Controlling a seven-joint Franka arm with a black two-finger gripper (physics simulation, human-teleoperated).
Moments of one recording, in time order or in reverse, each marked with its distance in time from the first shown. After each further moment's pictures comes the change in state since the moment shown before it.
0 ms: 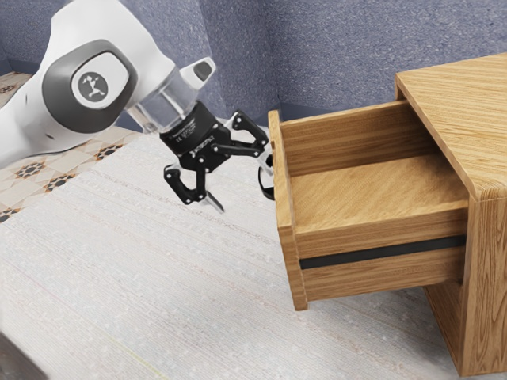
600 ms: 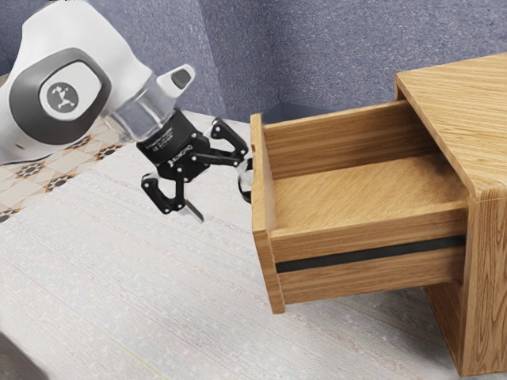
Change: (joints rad) arm -0.013 -0.102 0.010 -0.098 0.045 0.005 -0.007
